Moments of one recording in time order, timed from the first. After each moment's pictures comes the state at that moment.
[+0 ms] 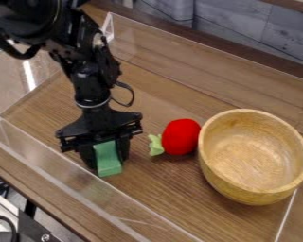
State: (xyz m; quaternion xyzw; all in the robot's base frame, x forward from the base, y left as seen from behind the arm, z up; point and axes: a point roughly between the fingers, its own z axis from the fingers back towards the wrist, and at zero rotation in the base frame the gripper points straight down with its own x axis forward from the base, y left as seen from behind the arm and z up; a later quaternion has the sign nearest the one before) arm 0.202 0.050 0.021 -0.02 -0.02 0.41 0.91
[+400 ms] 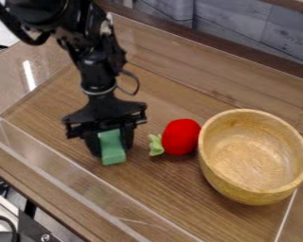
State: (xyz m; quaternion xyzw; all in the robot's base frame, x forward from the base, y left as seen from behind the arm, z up) arm 0.217 0.051 0.029 -0.02 -0.02 0.38 0.92
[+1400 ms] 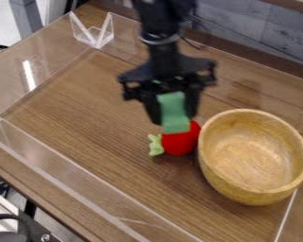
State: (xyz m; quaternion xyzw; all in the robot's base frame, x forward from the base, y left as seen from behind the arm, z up) arm 0.247 -0.036 0.097 -0.07 -0.05 0.30 0.95
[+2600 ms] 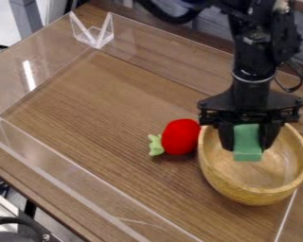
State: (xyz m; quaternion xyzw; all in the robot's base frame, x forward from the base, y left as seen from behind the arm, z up) arm 0.274 -0.105 0.079 -0.07 -0.07 0.23 0.97
